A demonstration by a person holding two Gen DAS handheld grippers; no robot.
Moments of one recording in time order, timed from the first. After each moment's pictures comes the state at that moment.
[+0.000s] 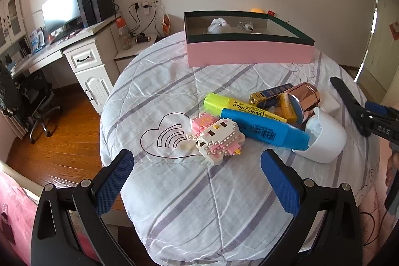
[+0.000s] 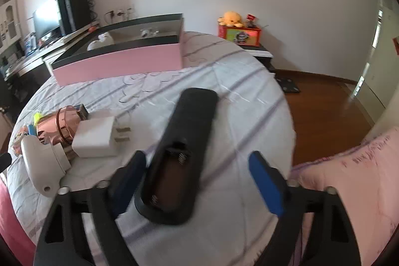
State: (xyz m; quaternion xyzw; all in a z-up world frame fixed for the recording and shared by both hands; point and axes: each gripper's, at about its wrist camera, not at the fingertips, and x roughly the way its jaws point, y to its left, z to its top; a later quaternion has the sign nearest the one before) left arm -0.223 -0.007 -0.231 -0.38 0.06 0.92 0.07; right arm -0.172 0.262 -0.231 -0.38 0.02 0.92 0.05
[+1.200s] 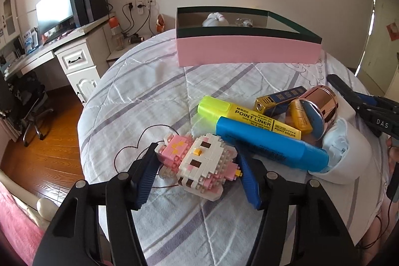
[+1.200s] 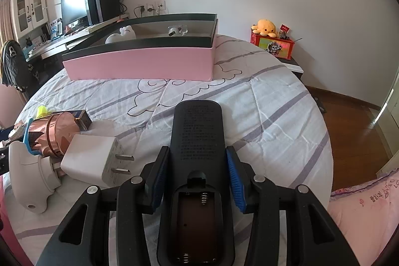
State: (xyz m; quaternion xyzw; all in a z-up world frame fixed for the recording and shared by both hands) left arm -0.259 0.005 -0.258 -0.37 0.05 0.92 0.09; right arm -0.214 0.264 -0.246 -0.37 0.00 0.93 -0.03
